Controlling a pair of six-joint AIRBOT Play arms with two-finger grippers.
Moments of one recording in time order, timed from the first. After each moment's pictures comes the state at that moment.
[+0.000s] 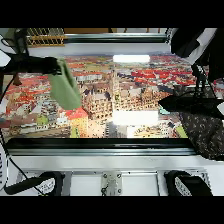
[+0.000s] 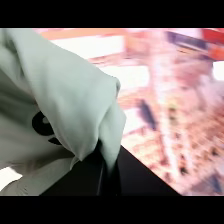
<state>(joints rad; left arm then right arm) -0.01 -1.33 1.60 1.12 -1.13 -1.36 -0.05 -0.84 0.96 -0.94 1.10 1.33</state>
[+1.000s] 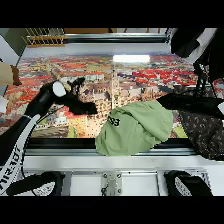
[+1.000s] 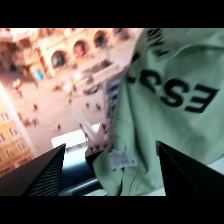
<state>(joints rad) -0.27 -1.36 1.10 1.13 -1.20 -1.57 -0.05 -0.84 0.96 -0.89 1.07 1.33</state>
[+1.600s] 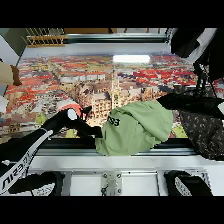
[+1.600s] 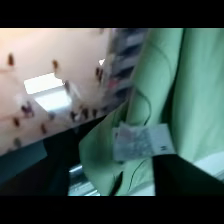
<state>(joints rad) -0.40 -1.43 0.80 0.99 -1.02 -1.54 -0.05 -0.84 0.96 -0.89 1.07 1.33</state>
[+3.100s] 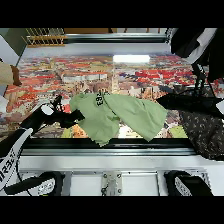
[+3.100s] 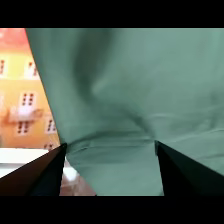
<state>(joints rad) -0.04 -1.35 0.73 0.95 -0.80 -1.58 -0.05 -0.86 0.96 -0.89 1.07 1.35</state>
